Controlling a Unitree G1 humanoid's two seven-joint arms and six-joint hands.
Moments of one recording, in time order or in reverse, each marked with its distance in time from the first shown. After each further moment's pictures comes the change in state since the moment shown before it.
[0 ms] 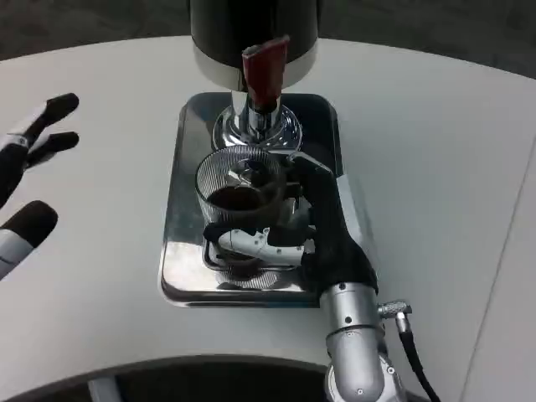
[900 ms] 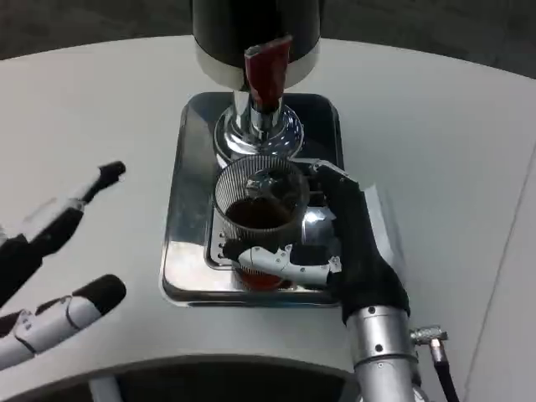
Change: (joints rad) left arm 0.118 0.017 -0.022 -0.089 0.244 0.004 0.000; right arm 0.198 -0.024 0.018 -0.317 -0.070 0.102 0.064
